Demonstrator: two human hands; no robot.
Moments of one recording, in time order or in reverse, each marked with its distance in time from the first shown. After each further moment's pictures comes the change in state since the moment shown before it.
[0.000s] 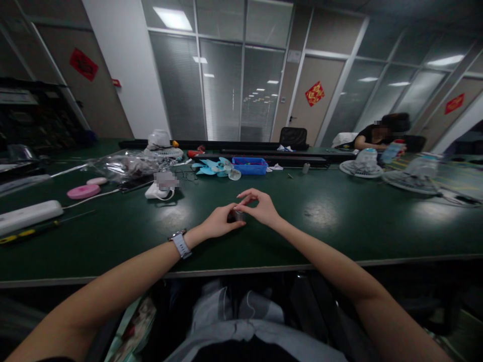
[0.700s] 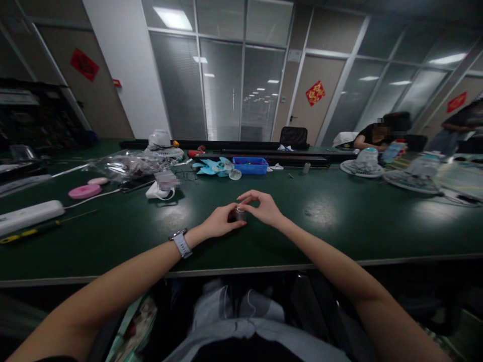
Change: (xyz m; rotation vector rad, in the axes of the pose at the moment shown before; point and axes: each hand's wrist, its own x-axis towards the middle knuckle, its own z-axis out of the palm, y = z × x) left_hand 0.000 -0.001 0.001 -0.013 0.014 0.013; right_hand -0.001 -0.002 -0.007 -0.067 -0.062 -0.021
